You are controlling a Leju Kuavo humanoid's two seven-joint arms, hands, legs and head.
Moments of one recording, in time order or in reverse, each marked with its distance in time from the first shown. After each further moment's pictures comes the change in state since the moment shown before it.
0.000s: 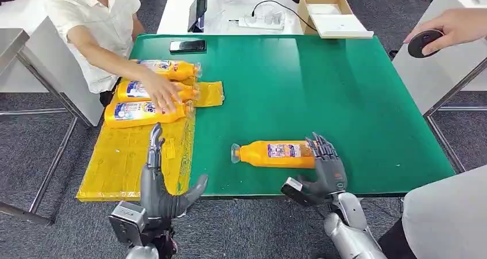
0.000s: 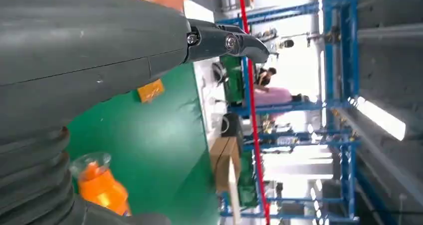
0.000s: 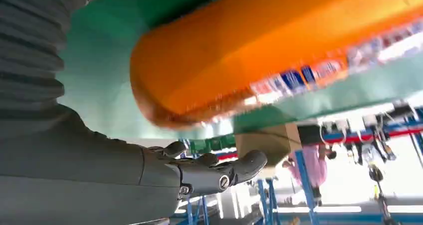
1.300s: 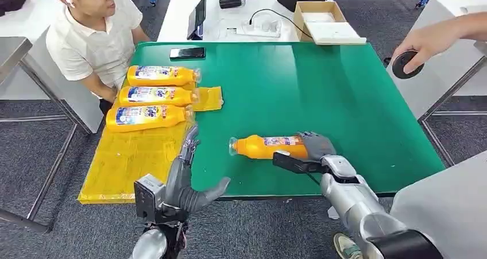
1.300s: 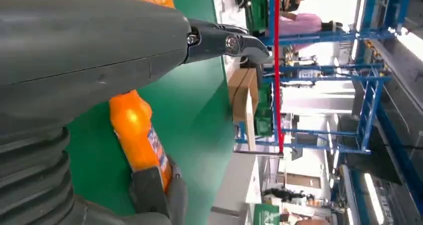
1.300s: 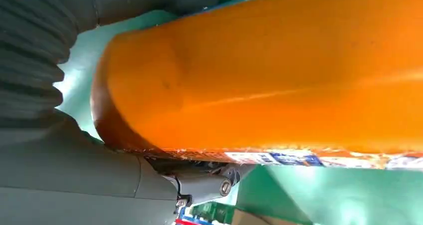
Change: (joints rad) left arm -0.096 -0.010 -0.030 0.117 0.162 -0.219 0.115; right arm -0.312 -0.008 0.168 0.293 0.140 0.598 0.315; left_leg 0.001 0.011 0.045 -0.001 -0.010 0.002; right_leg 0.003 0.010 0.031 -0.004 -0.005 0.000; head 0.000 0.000
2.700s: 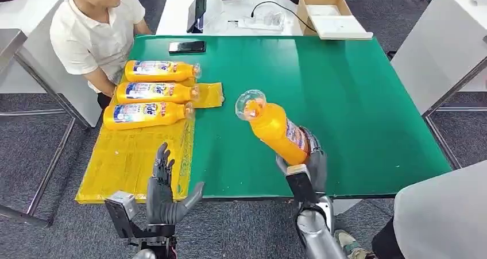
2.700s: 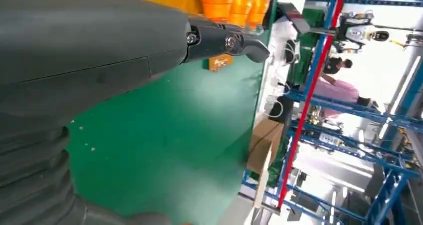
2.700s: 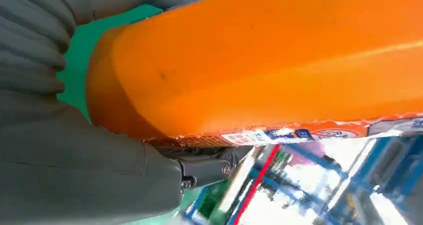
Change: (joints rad) left arm 0.142 0.015 0.043 -0.042 0.214 0.133 -0.068; right arm 0.494 0.218 -0.119 -0.783 -0.805 -0.410 -0.492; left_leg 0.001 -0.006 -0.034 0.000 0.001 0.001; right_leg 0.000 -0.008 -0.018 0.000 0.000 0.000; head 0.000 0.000
